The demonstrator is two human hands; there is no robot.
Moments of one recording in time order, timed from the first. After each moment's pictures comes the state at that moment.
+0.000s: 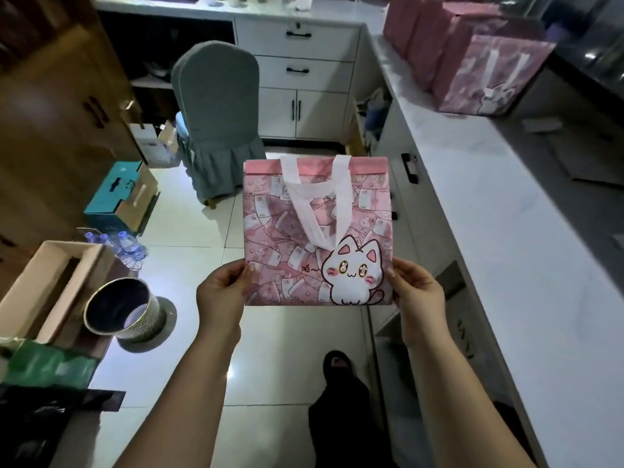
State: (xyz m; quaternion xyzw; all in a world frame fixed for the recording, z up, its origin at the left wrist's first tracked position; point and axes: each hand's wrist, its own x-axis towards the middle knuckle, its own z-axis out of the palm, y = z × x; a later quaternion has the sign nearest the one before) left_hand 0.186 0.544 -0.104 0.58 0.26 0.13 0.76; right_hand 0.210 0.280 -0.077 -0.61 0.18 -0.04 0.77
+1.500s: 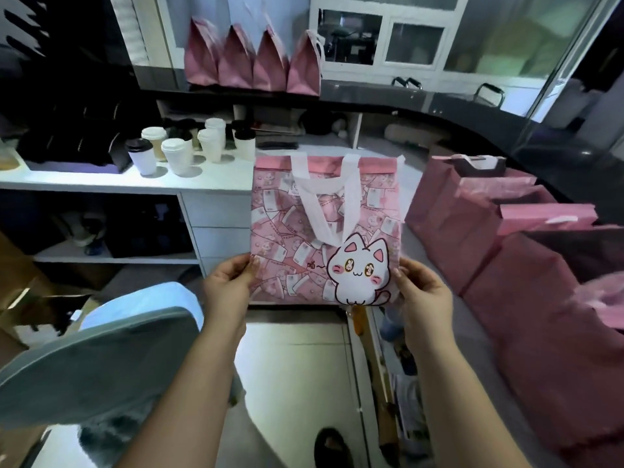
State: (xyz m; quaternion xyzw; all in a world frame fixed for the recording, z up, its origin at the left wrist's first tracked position) left_hand 1.264 0.595 0.013 0.55 0.20 0.19 0.79; right_hand 1.255 0.347 0.040 -0.58 0.10 -0.14 0.79
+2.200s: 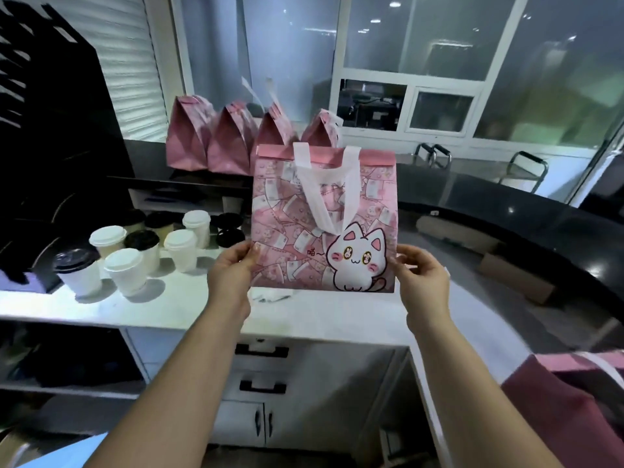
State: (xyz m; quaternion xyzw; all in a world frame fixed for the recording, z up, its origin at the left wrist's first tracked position) left_hand 1.771 0.629 0.092 0.49 0.18 0.22 0.83; right_hand 1.790 0.370 0.104 -0.68 0.03 -0.18 0.71
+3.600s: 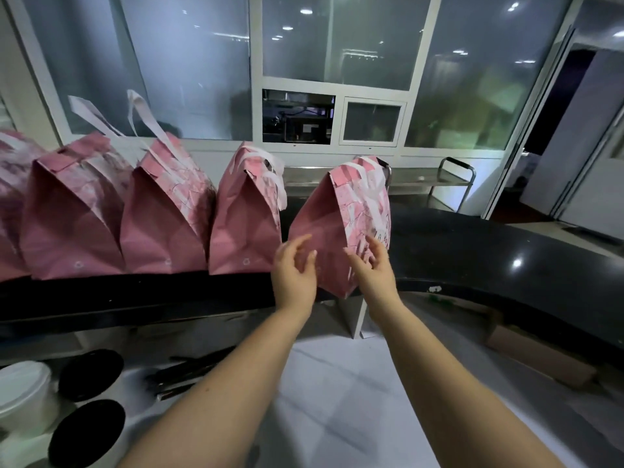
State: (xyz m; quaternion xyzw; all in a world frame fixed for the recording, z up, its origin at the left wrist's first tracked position) left_hand 2.225 0.522 0.082 0.70 -0.07 0.28 0.65; right_hand 2.207 0.389 0.098 -0.69 0.06 -0.15 0.70
